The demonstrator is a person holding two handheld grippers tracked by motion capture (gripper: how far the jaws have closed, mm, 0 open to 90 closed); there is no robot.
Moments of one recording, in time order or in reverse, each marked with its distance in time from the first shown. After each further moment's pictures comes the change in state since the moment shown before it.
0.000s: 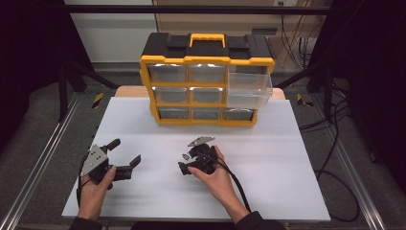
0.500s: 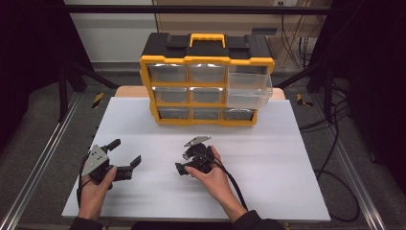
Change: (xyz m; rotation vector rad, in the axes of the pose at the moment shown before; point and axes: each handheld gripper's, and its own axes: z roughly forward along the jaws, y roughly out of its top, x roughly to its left) left arm -0.001 -0.001 0.000 0.012 0.007 0.011; right arm 0.006 0.005 0.008 0.014 0.029 -0.006
